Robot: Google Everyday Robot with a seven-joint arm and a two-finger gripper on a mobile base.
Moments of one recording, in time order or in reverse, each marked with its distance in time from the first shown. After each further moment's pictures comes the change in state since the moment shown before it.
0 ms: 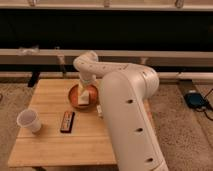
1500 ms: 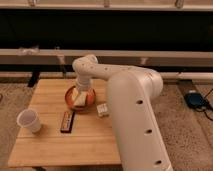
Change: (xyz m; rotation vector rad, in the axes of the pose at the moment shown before) arm 0.025 0.068 -0.004 -0.192 0.035 -0.064
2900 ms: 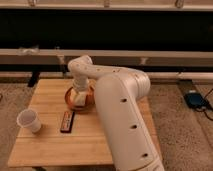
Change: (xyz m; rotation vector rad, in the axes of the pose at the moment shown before) arm -0.016 -0.011 0.023 0.045 0.052 -0.010
